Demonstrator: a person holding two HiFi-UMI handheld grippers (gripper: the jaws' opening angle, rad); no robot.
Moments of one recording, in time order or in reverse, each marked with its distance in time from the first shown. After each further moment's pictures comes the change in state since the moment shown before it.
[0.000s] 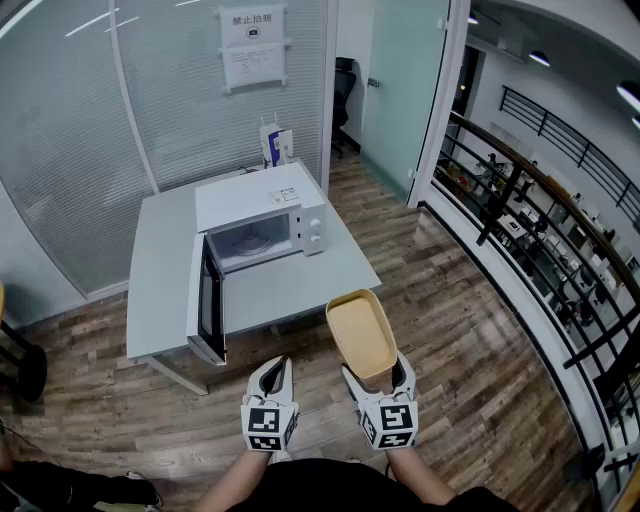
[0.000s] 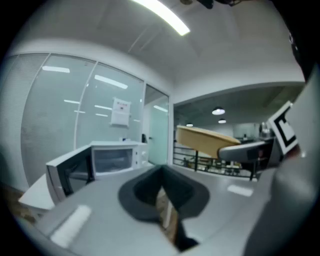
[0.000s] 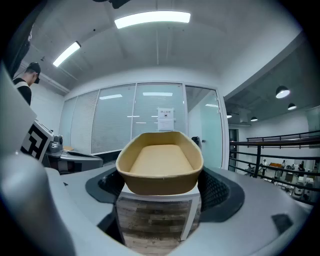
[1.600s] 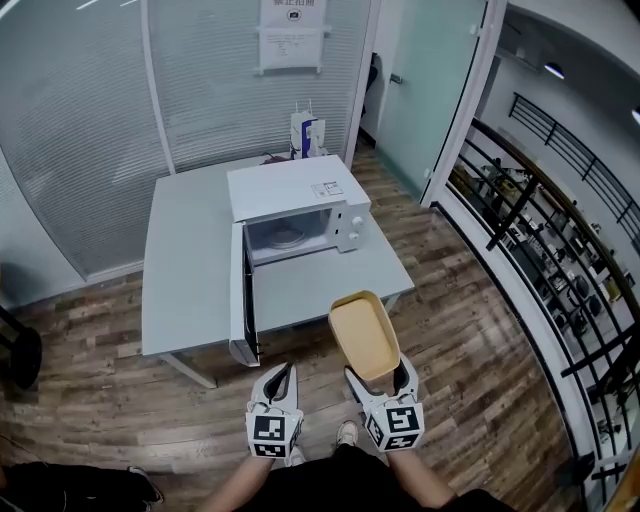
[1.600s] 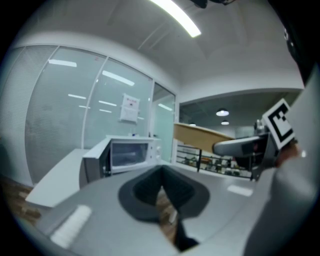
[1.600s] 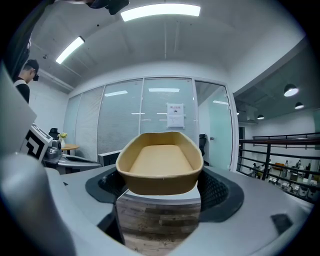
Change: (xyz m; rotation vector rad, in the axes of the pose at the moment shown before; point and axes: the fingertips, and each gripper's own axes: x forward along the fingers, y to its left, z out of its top) left arm -0.031 0.112 -0.034 -0.048 0.026 0.008; right arm 0.066 0.107 -0.004 -0.006 0.035 0.048
